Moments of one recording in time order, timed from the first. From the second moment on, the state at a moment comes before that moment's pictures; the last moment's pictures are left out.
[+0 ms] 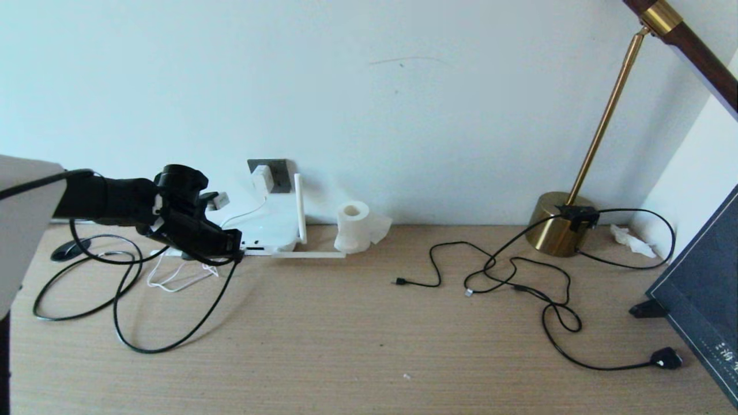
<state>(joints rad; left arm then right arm) 0.02 2.21 -1.70 0.39 -0.15 0.01 -0.01 0.00 -0.01 0.03 0.01 -0.05</state>
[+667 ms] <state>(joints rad) 0.02 2.21 -1.69 0.39 -0.15 0.01 -0.01 0.00 -0.01 0.03 0.01 -0.05</state>
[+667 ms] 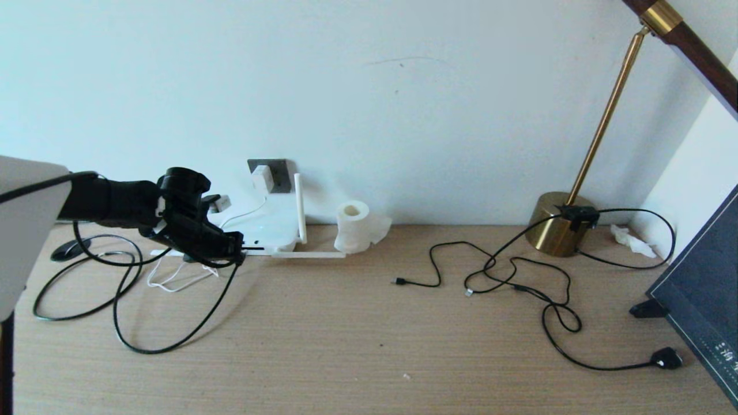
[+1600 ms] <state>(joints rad) 0.02 2.25 -1.73 0.39 -0.15 0.01 -0.01 0.00 -0.01 0.03 0.01 -0.05</state>
